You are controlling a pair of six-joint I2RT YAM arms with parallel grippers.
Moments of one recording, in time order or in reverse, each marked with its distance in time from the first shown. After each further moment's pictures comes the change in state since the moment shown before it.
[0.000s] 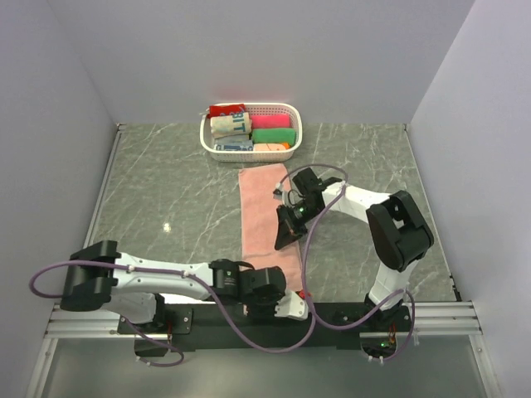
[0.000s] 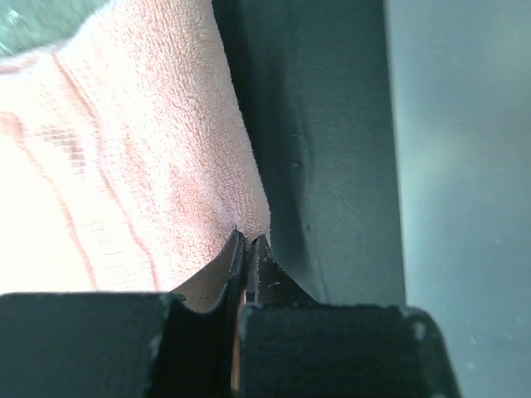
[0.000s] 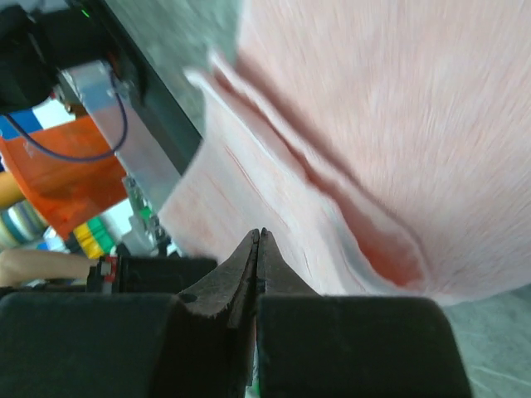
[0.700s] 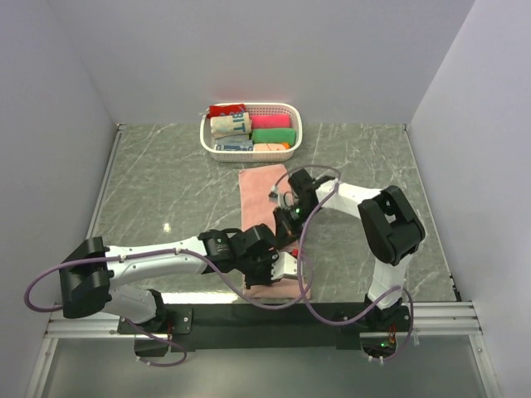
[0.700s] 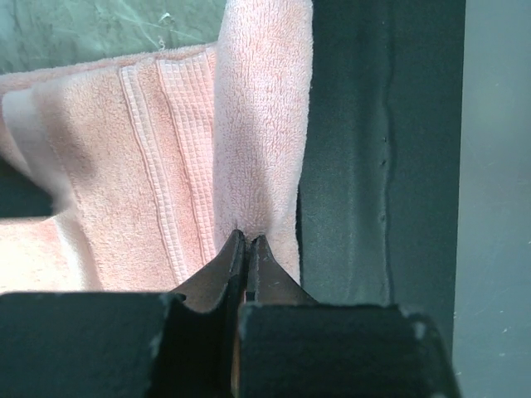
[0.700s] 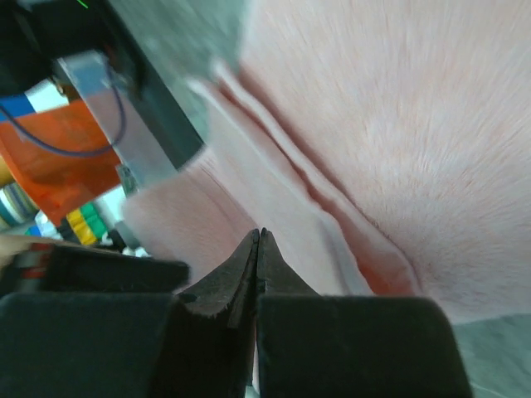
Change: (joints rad) left arm 0.293 -0.047 0.057 -0.050 0.199 0.105; right arm 0.024 0.068 0.038 -0.035 -0.003 -0.056
